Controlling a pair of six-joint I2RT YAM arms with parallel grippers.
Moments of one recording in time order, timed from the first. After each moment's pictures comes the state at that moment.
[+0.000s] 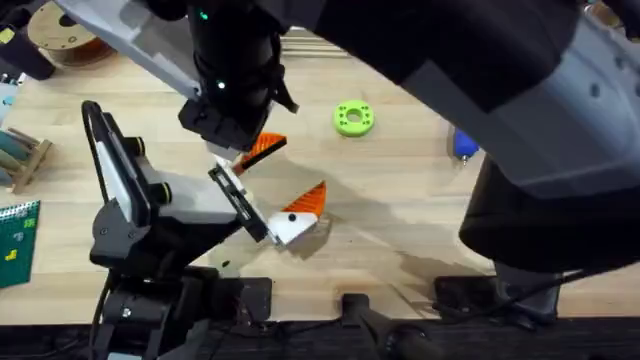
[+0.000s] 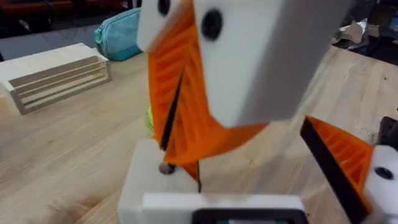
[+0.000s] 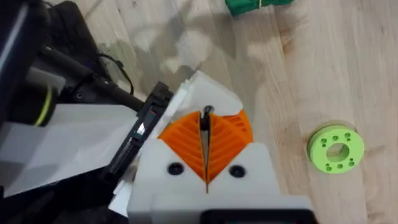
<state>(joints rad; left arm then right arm) -0.10 0.01 0.04 -0.14 0.82 -0.03 1.05 2.19 2.53 -1.63 -0.09 -0.17</state>
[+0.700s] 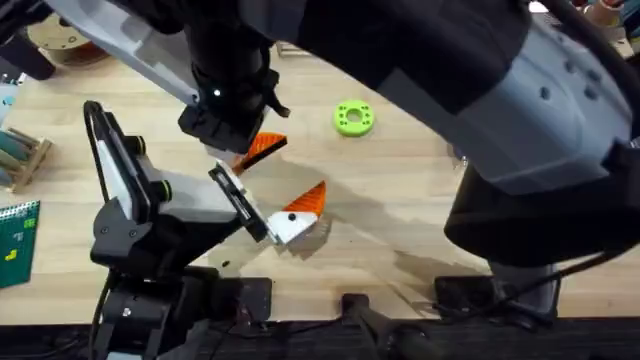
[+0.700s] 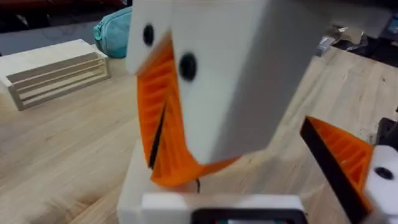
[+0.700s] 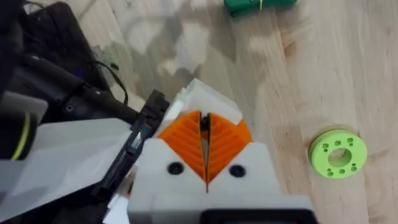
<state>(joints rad) -0.10 0.01 0.04 -0.14 0.82 -0.05 1.05 2.24 2.53 -1.61 -0.09 -0.17</state>
